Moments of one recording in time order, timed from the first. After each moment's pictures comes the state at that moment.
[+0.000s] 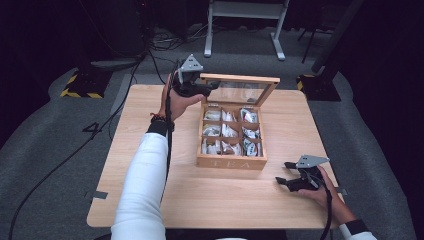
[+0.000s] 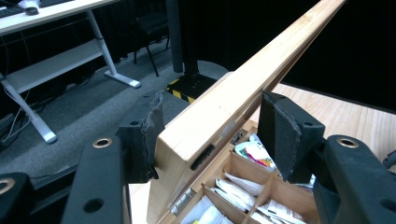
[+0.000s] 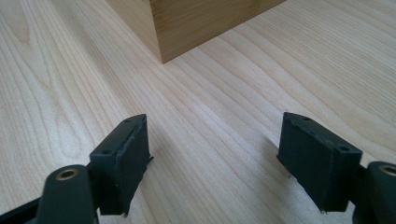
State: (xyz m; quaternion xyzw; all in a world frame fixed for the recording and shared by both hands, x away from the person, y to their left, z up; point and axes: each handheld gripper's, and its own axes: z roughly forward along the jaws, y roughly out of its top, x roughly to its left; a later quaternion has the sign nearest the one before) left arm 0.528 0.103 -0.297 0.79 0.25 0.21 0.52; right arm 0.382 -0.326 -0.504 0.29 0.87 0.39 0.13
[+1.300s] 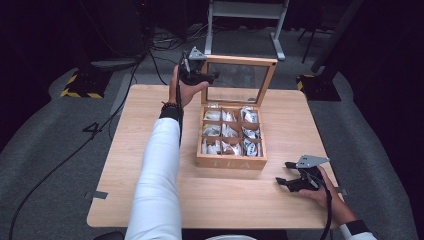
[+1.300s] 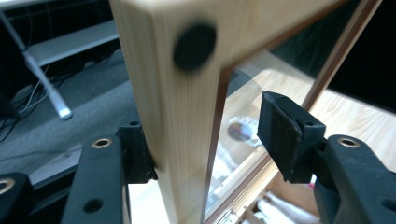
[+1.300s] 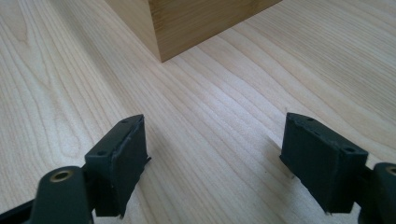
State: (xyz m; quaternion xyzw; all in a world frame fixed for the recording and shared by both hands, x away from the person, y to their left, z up) left arm 0.591 0.093 -0.318 0.78 0.32 0.22 0.49; right arm 0.381 -0.326 -0.504 0.30 0.86 0.39 0.13
